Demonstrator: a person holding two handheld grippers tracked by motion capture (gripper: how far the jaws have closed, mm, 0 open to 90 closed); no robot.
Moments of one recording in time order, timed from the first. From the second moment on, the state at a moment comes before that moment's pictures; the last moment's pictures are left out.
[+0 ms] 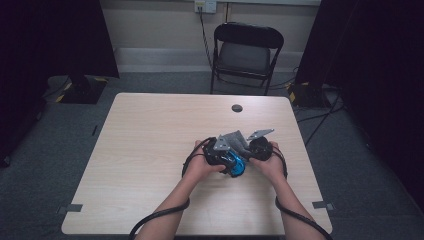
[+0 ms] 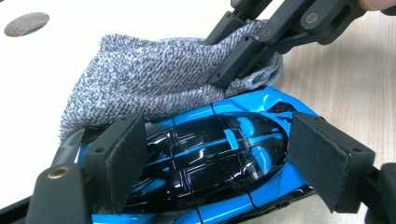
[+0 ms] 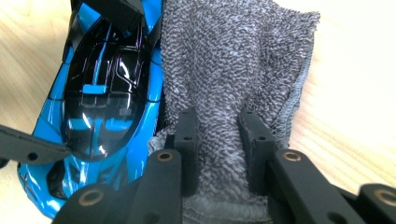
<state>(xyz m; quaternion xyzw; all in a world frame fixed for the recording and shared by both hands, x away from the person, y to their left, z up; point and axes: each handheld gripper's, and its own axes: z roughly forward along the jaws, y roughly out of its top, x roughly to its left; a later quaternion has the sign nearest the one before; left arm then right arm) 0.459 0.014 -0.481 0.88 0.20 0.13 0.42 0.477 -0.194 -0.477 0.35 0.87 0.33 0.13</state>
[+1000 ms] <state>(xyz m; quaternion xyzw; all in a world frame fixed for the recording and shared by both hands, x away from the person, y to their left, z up) 0.459 0.013 -0.481 0.88 0.20 0.13 0.42 0.451 -0.220 -0.477 0.33 0.87 0.33 0.13</state>
